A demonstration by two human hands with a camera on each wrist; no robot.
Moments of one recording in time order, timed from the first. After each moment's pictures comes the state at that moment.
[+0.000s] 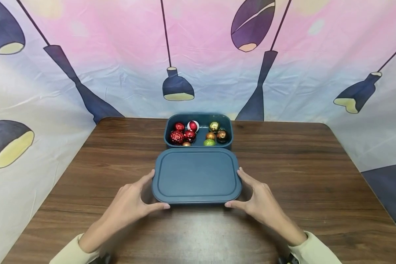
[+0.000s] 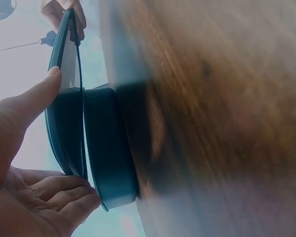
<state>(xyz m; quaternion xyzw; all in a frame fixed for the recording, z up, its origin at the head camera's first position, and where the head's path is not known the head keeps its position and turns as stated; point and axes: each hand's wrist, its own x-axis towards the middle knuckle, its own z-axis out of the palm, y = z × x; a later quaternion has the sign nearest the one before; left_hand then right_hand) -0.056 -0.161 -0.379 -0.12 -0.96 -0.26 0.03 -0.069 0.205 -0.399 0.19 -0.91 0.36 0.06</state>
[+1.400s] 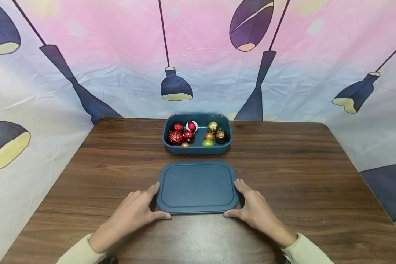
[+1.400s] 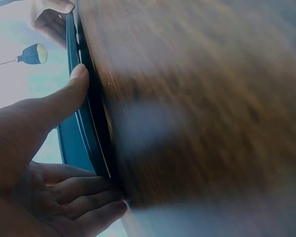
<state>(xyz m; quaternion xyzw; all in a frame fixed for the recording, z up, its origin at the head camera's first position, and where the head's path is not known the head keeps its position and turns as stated) -0.059 -0.152 -0.405 -0.15 -0.97 -0.18 -0.02 -0.067 0.197 -0.421 0.16 -0.94 0.31 -0.02</state>
